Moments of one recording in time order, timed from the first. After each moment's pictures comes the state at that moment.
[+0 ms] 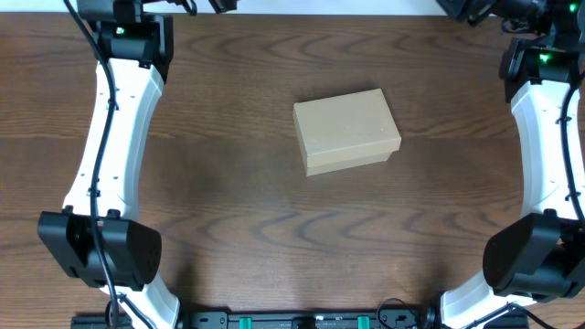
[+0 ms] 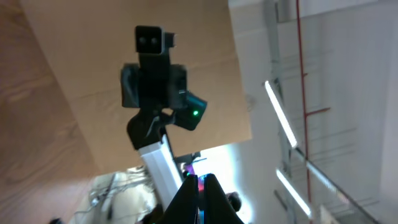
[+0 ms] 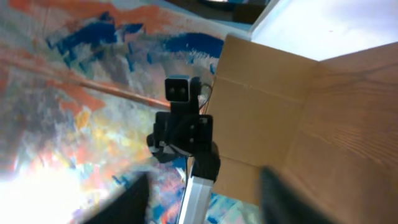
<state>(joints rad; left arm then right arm) -0.12 1.87 1.94 0.67 1.32 -2.07 -0.14 1.79 1.71 0.77 -1.34 2.03</state>
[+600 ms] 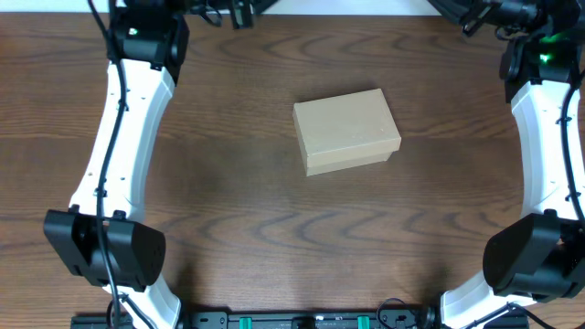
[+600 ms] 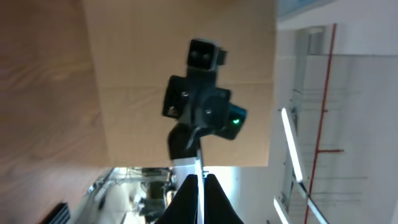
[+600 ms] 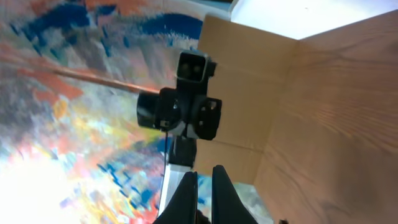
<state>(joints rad) -0.17 1.87 1.94 -0.01 1.28 -1.58 -0.14 1.79 1.71 0.49 -1.46 1.75</state>
